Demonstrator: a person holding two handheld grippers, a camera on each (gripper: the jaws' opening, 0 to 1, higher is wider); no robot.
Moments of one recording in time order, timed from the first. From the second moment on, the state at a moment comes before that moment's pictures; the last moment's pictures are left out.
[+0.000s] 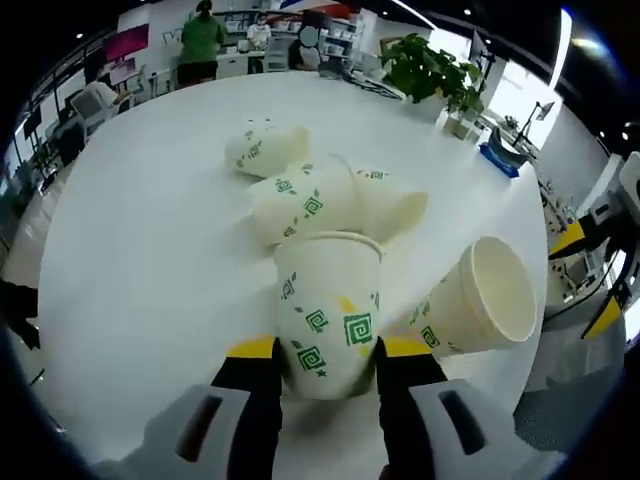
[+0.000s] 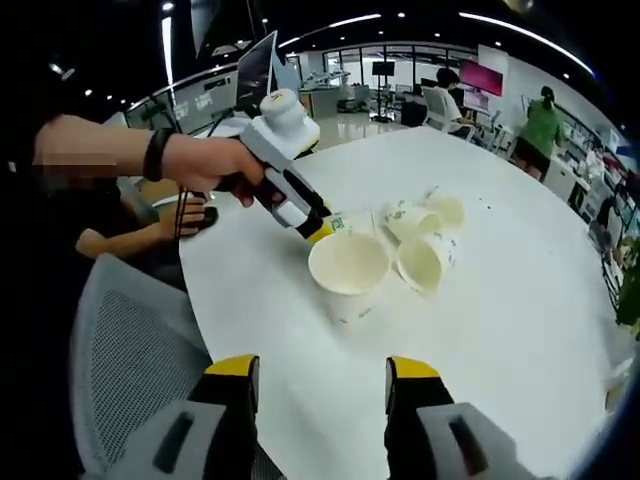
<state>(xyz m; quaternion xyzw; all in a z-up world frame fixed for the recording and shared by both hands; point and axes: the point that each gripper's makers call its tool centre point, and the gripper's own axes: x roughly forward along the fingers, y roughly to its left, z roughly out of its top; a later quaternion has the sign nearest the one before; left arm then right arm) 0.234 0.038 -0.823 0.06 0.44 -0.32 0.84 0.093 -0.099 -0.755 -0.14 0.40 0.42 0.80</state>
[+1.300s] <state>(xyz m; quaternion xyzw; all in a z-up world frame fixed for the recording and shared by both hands) 0.171 0.066 -0.767 0.21 0.31 -0.40 0.83 0.142 -0.013 -0.707 -0.08 0.35 0.49 0.79</state>
